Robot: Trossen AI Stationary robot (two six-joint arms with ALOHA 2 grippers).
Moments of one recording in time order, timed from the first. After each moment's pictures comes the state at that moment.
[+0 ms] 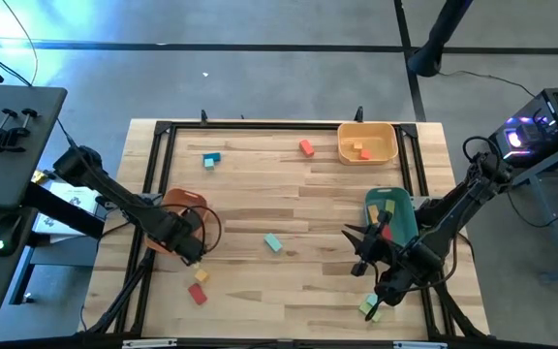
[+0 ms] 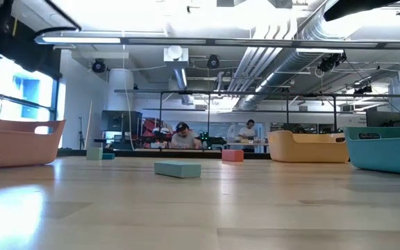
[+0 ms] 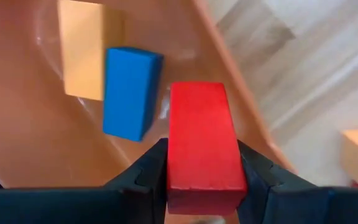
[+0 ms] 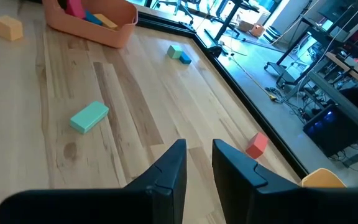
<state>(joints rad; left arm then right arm) -0.56 1.34 0.81 -1.20 -0.05 -1.30 0.83 1.41 1.02 -0.87 1.18 0.80</state>
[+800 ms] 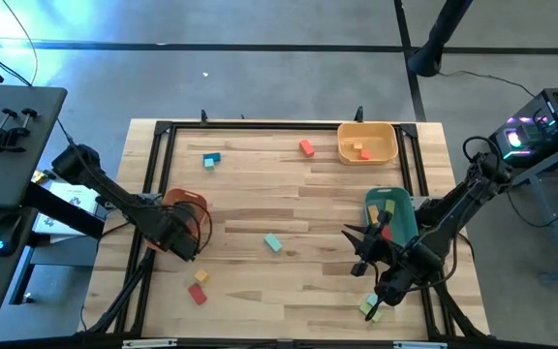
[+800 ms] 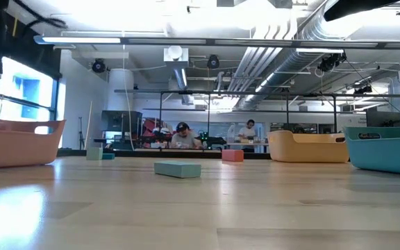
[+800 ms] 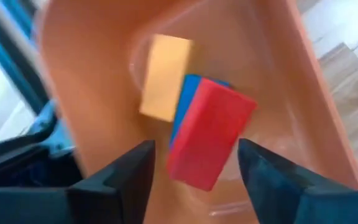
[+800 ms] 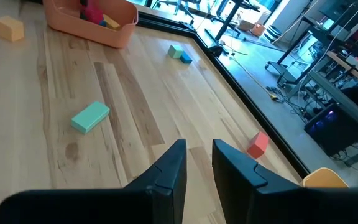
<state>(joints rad) -0.60 1.30 0.78 -1.36 -0.22 -1.44 0.83 1.41 1.02 -0.87 1.17 0.81</state>
